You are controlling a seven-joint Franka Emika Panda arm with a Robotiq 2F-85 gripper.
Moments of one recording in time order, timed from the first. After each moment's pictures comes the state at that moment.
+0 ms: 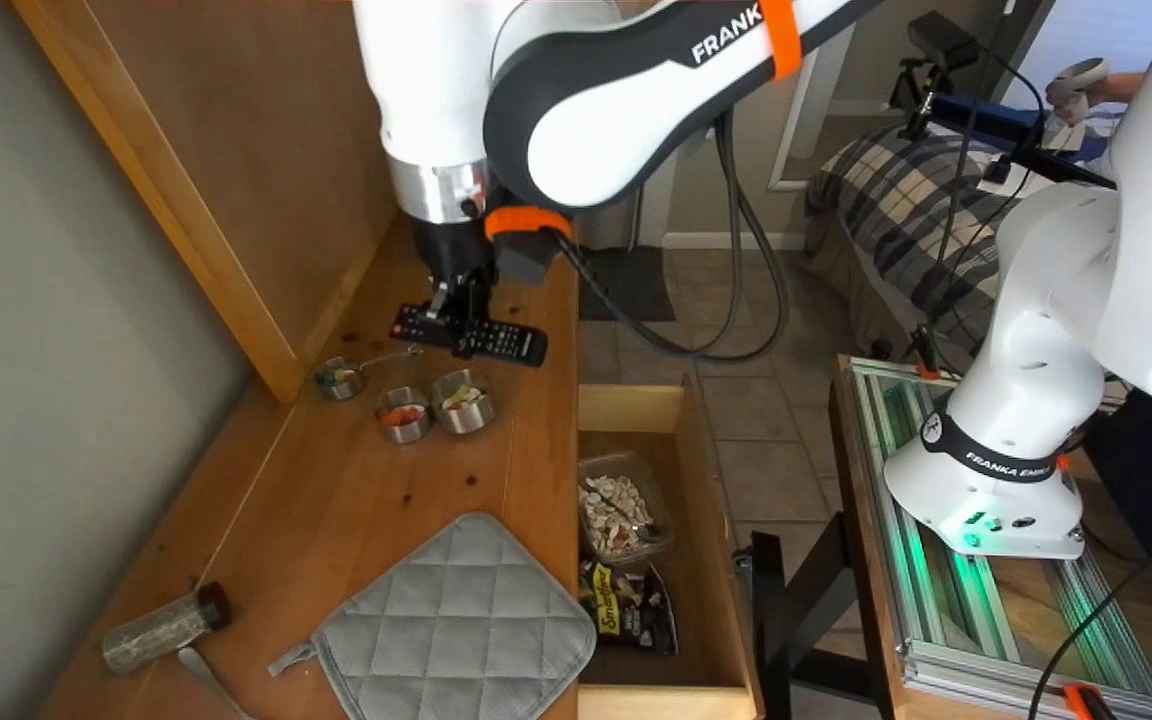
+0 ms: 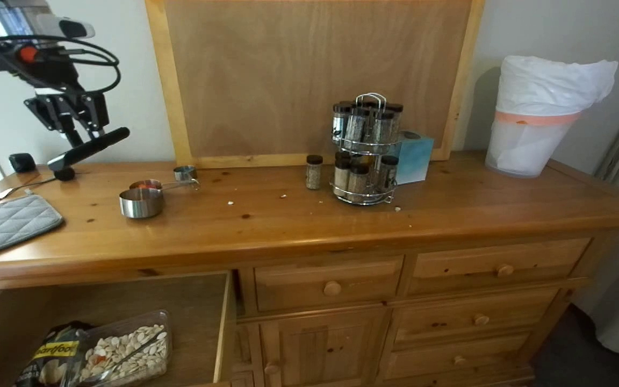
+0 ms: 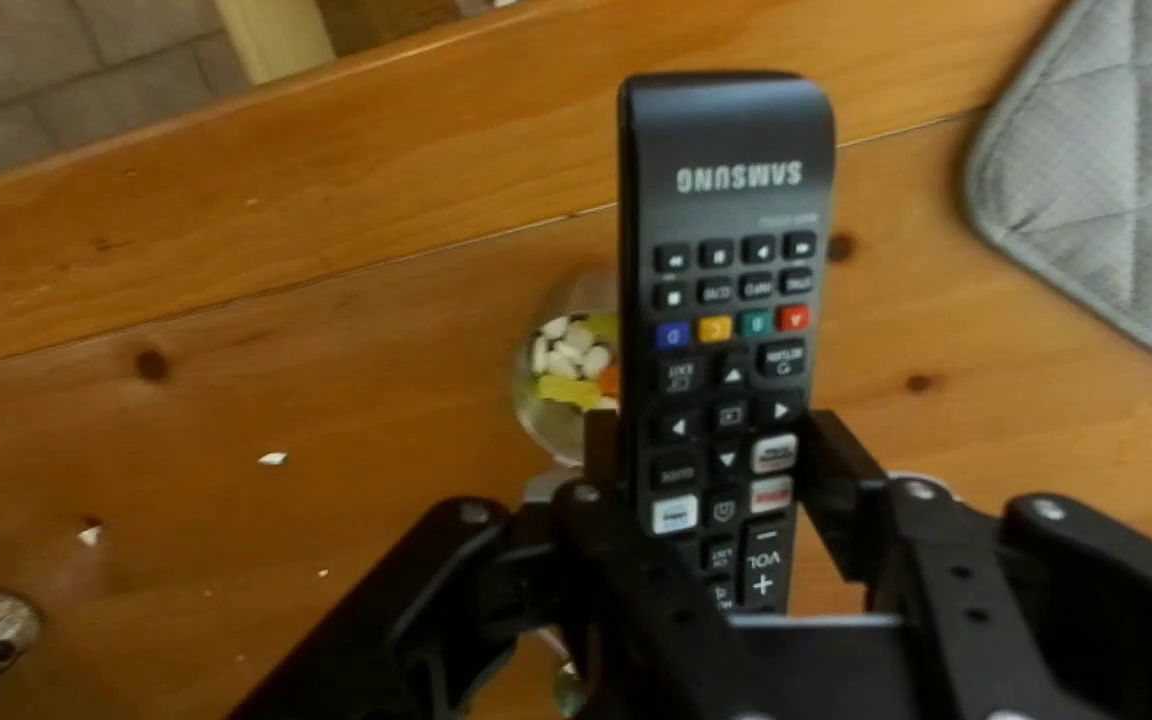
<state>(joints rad) 0.20 0.16 0.03 -1.93 -0.18 2.14 0.37</state>
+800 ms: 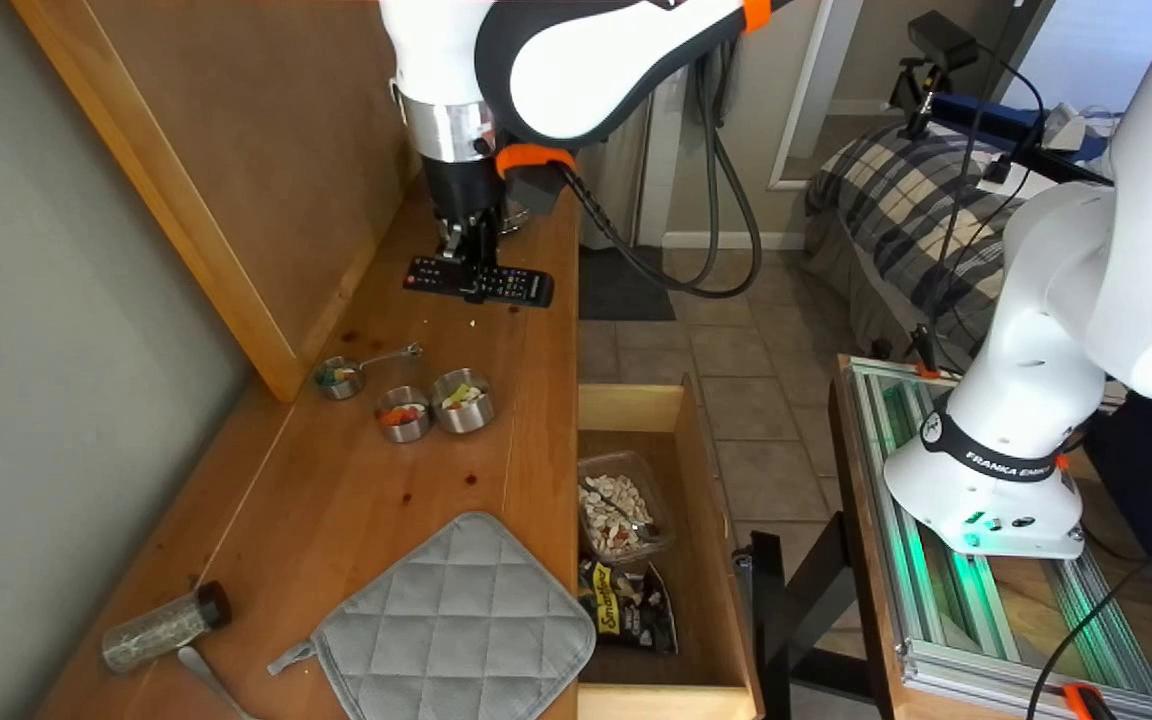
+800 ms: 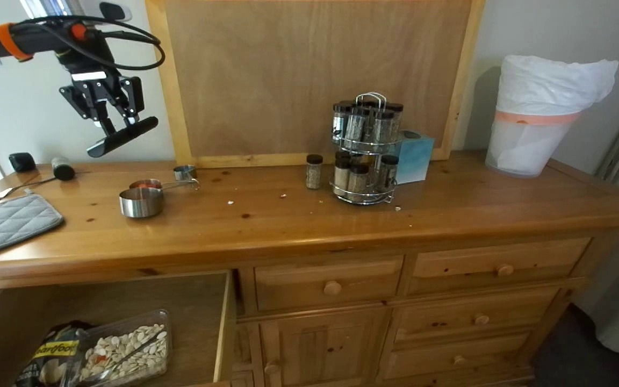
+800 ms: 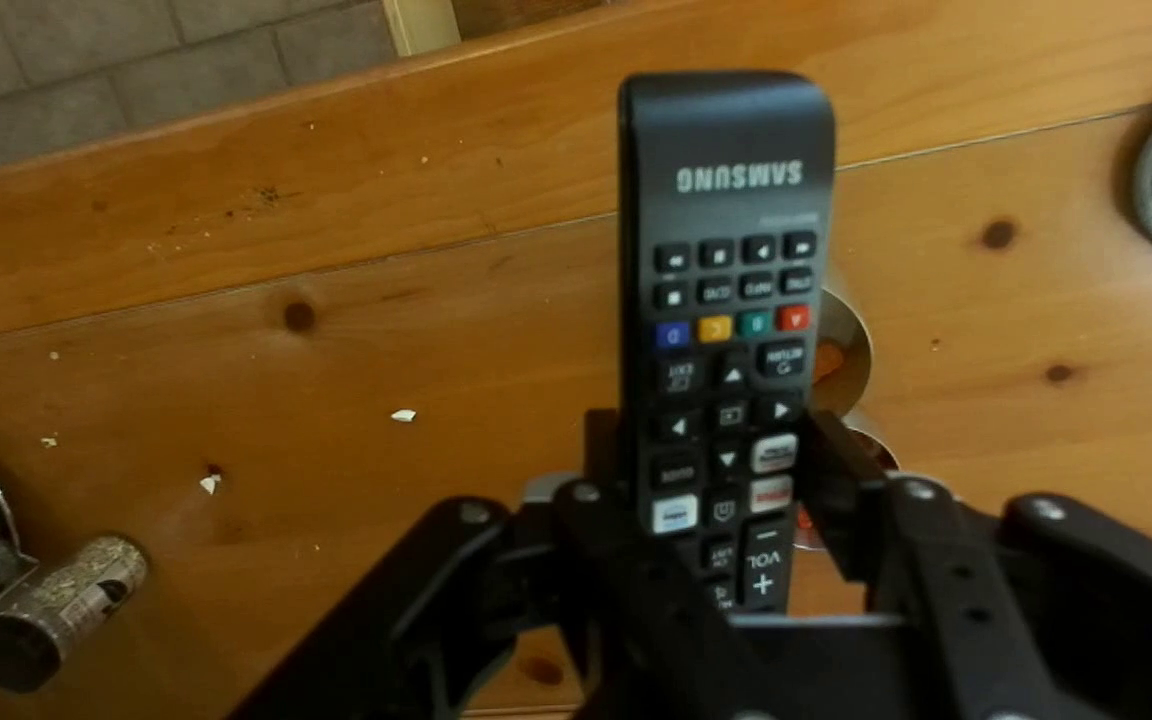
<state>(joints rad) 0.12 0.15 0.01 -1.89 -0.20 2.09 0.23</state>
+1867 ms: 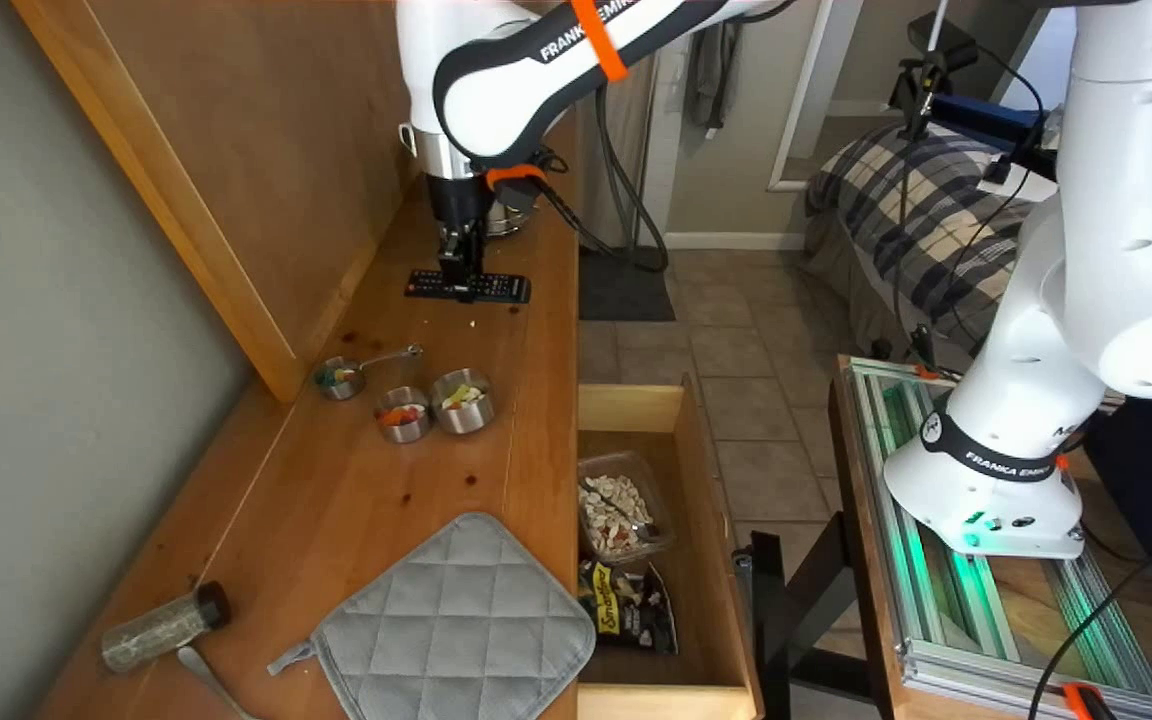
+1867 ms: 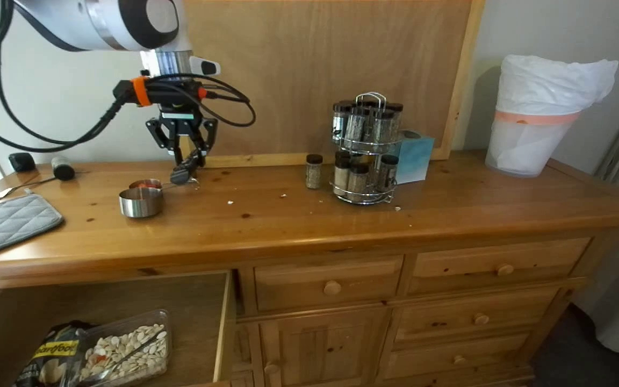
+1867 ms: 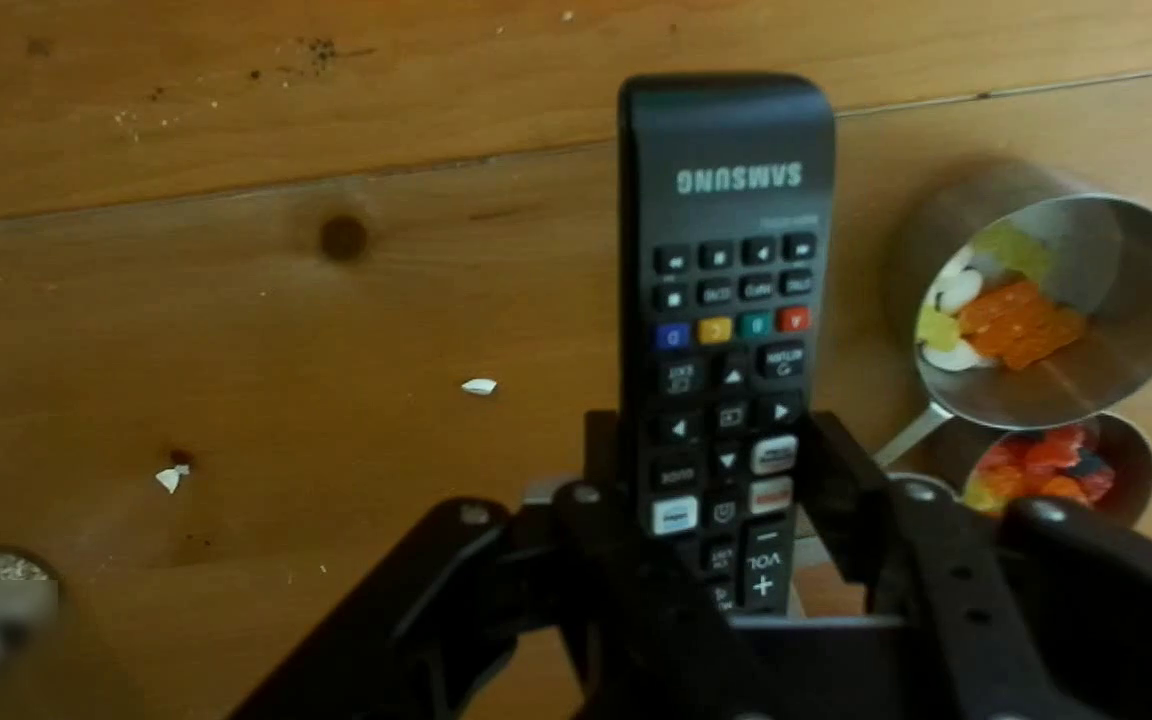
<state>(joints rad) -0.06 0.41 0.00 -1.72 -0.03 2.18 -0.15</state>
